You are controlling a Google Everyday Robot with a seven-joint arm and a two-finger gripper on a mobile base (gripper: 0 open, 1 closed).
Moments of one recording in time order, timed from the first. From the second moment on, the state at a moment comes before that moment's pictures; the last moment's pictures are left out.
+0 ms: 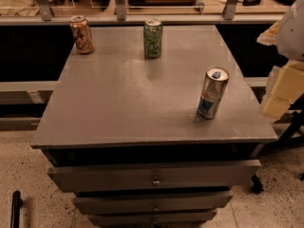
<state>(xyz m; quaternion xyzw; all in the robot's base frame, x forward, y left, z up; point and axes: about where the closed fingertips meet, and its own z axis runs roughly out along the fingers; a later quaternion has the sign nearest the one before) 0.438 -0.216 0.980 -0.60 0.78 -0.04 0.16</state>
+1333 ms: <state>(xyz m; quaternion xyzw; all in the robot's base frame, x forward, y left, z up) 0.504 -0.191 0.965 -0.53 0.79 0.08 0.30</state>
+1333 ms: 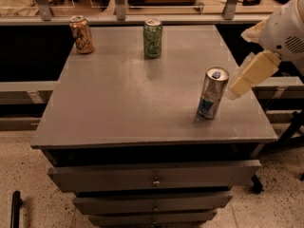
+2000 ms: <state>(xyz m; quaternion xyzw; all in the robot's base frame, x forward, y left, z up) 0.529 -0.163 0.957 -0.50 0.78 0.15 0.34</state>
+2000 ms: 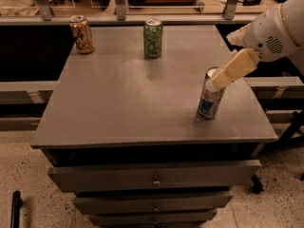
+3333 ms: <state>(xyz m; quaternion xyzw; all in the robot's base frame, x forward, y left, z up) 0.510 -0.149 0.928 -0.48 0.79 0.18 0.34</state>
